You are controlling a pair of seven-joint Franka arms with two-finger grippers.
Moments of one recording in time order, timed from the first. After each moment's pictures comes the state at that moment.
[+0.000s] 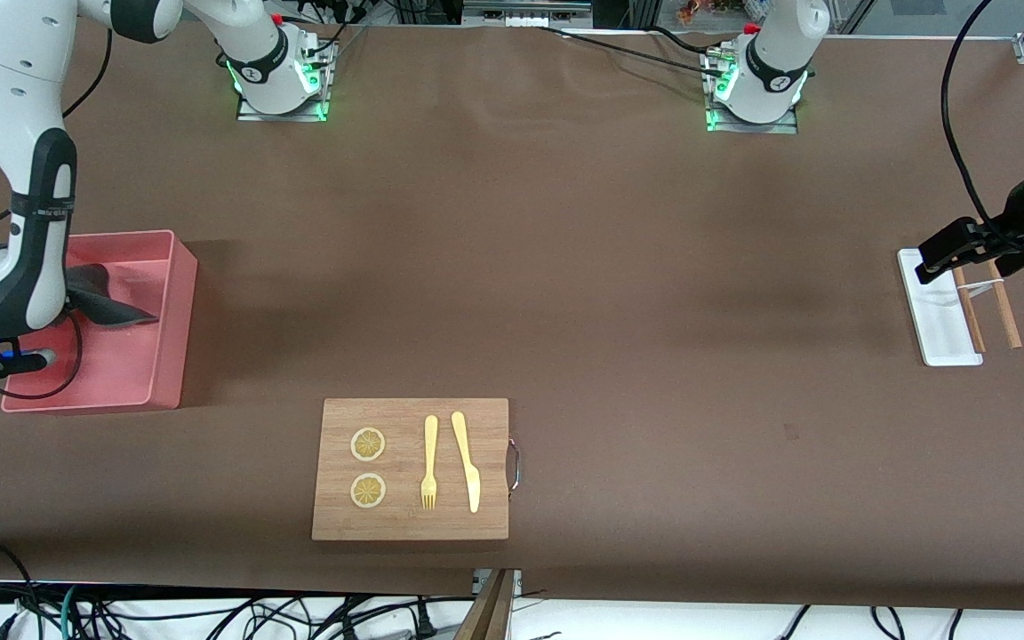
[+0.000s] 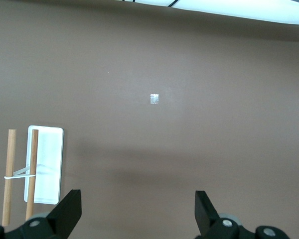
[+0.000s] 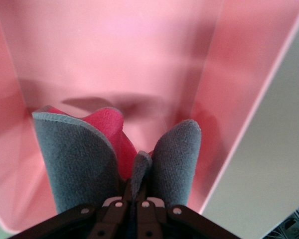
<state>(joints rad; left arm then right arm) -0.03 0.12 0.01 -1.45 0.00 1.64 -0.15 0.27 0.74 -0.71 -1.54 0.12 1.75 -0.60</state>
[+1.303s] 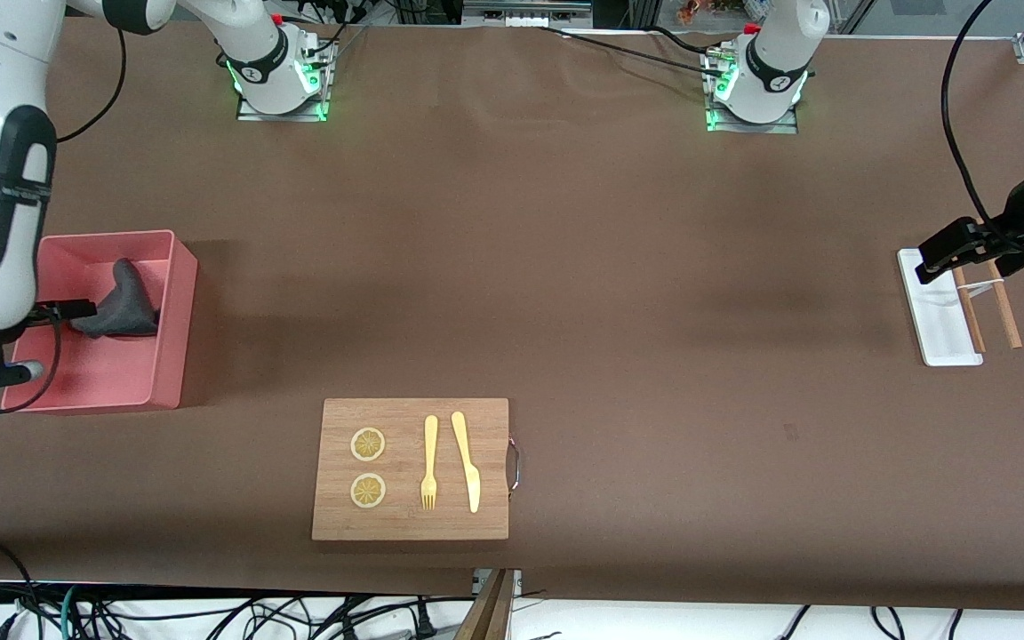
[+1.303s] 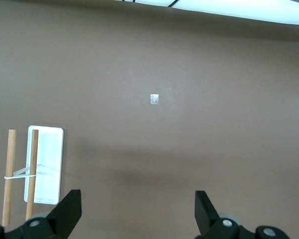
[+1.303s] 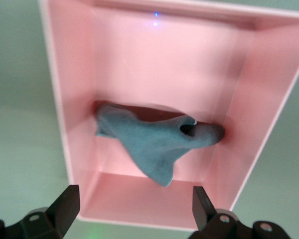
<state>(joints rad) -0.03 0.13 0.01 -1.45 0.00 1.64 -0.15 0.25 0.67 -0.68 -1.36 0.23 1.57 -0.59</state>
